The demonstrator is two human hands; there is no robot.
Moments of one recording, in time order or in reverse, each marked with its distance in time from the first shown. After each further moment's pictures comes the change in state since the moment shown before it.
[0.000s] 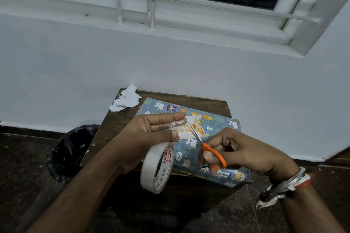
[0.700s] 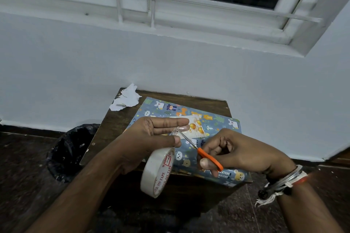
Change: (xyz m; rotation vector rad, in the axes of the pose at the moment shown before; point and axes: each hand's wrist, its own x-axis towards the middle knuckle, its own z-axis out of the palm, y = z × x) left_hand 0.000 -0.001 0.002 0.082 -0.055 -0.067; right_hand 0.004 0.002 0.001 -0.031 -0.051 0.030
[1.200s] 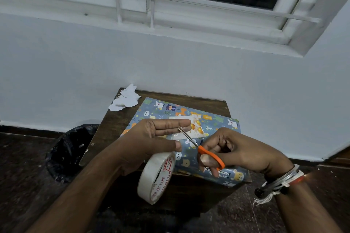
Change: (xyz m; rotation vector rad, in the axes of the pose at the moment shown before) left_hand 0.002 -0.005 0.000 0.036 -0.046 0.006; right_hand 0.001 0.002 -0.003 0.022 -0.024 -0.074
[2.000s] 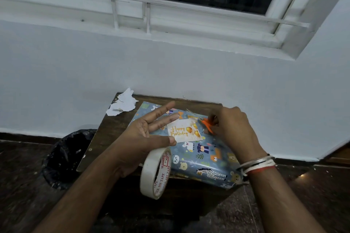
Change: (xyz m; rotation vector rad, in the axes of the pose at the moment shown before) left_hand 0.006 -0.001 -0.008 -0.064 0.047 0.124; right_hand 0.038 0.022 -0.022 -0.942 0.896 0.335
